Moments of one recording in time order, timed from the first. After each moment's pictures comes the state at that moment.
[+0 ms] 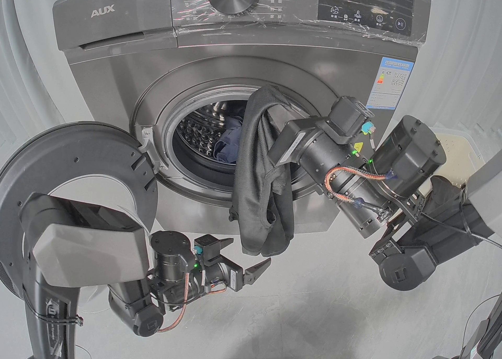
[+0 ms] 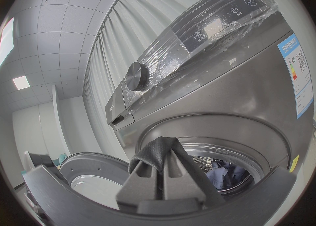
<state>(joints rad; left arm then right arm) -0.60 2.31 -0.52 -1.55 -0.17 -0.10 0.80 1.98 -0.96 -1.46 -0.09 0.18</state>
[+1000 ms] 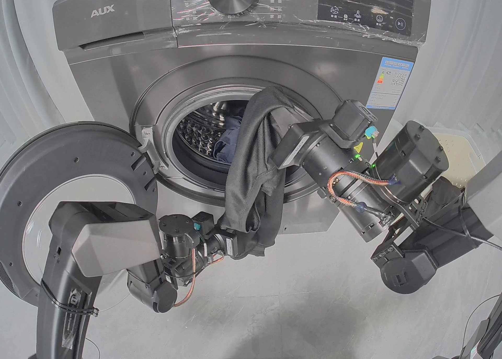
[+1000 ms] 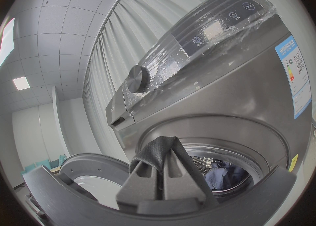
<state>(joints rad) -0.50 2.49 -0.82 -1.55 -0.03 -0.09 0.80 1.98 -0.94 -1.50 -0.10 0.18</state>
